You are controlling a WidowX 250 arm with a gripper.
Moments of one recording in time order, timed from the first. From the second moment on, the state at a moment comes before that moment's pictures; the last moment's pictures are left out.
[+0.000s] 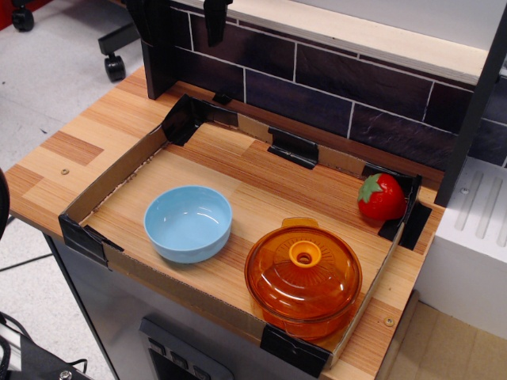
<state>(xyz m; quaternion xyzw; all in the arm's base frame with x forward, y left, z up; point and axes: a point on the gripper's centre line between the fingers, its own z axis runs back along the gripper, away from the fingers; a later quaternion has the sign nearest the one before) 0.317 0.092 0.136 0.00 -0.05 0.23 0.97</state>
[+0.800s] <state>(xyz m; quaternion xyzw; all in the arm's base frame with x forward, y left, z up) 0.283 0.043 0.118 -0.02 0.00 0.16 0.99</state>
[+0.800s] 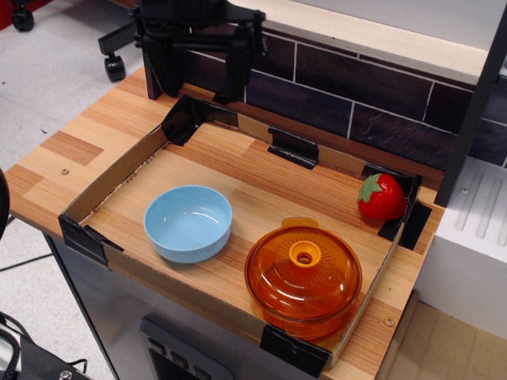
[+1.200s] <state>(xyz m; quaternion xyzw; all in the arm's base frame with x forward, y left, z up) 0.244 -0.011 0.115 -0.05 0.01 0.09 0.99</state>
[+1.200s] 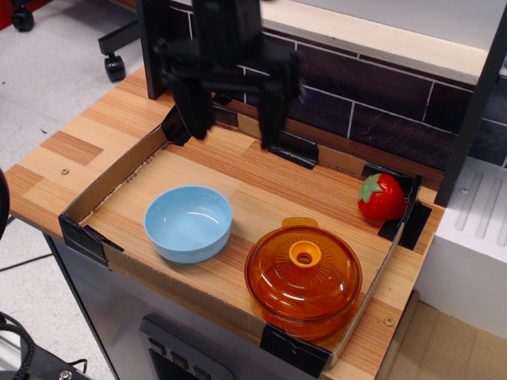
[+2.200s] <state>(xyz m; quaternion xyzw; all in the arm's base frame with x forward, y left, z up) 0.223 -0.076 0.074 -0.05 -0.01 0.07 1.00</state>
